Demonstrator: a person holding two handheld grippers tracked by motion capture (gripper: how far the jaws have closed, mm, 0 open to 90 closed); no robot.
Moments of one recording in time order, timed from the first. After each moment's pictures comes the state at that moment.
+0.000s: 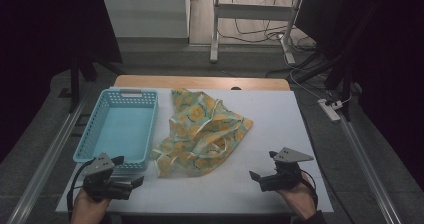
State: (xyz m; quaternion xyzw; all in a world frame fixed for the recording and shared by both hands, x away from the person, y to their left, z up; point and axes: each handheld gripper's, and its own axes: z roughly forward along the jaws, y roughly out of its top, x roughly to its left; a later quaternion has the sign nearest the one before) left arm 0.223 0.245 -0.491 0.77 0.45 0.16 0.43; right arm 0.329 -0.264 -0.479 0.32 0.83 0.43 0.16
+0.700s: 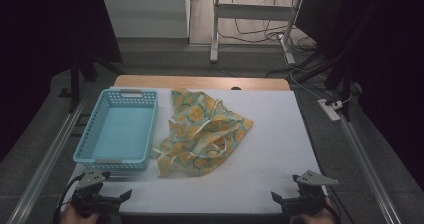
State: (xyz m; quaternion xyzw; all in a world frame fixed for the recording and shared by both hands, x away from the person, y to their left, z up) left arm 0.200 0.264 -0.519 0.77 0.50 0.15 0.37; right arm 0.283 -0.321 -0.497 0.39 0.82 0.38 0.15
